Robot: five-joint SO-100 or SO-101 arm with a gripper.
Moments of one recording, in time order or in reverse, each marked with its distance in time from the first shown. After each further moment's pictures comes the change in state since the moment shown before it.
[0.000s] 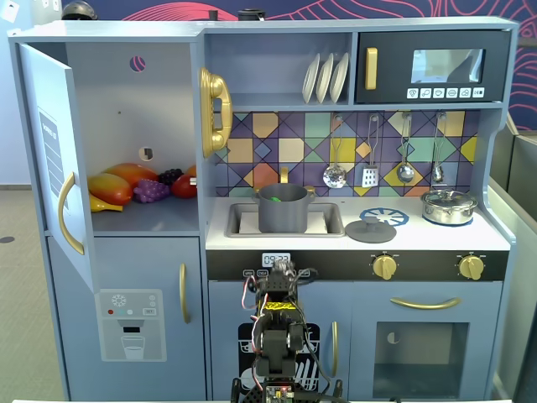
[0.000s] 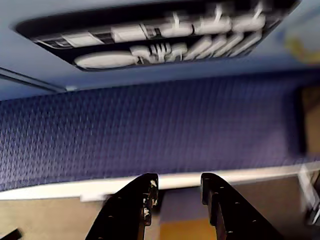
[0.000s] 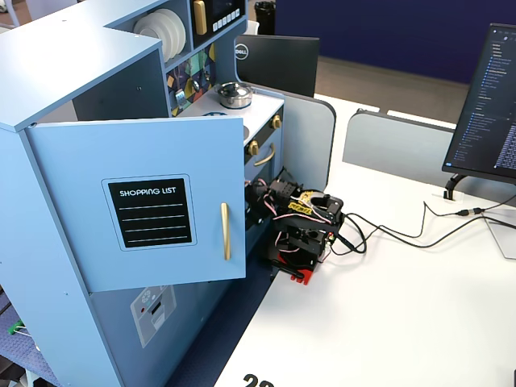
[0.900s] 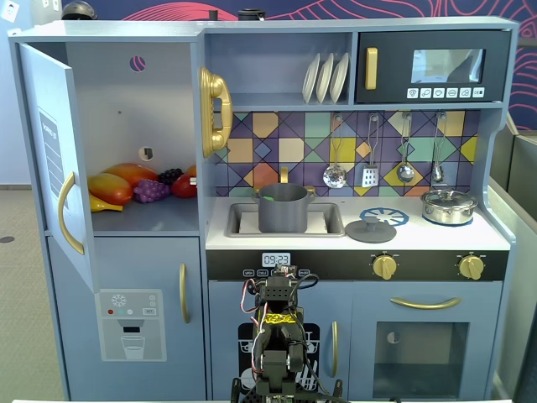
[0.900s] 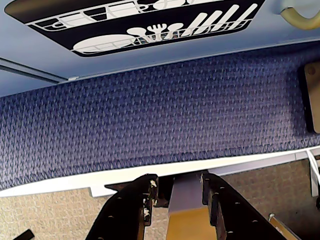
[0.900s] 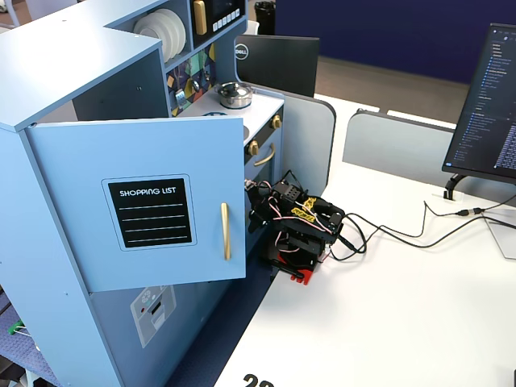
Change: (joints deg) arm 0.4 13.4 0.5 19.8 1.6
